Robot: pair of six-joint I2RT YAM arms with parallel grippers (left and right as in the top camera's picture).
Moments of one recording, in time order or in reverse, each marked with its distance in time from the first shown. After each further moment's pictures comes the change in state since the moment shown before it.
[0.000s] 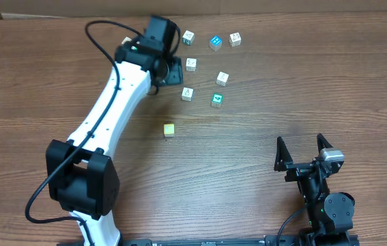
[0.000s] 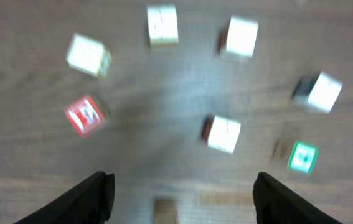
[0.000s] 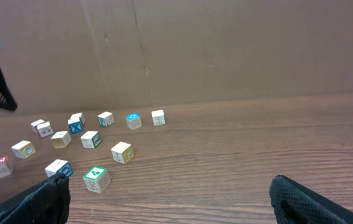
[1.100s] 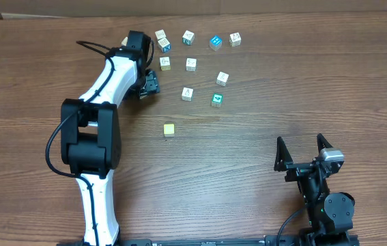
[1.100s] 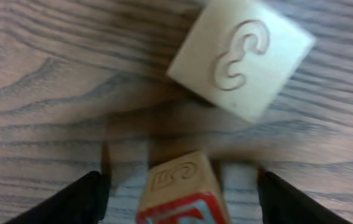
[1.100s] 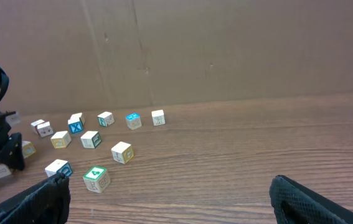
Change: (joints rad) left arm 0.179 0.332 0.004 0.075 -0.037 0.010; right arm 0.000 0.000 0.000 0.000 0.000 0.000
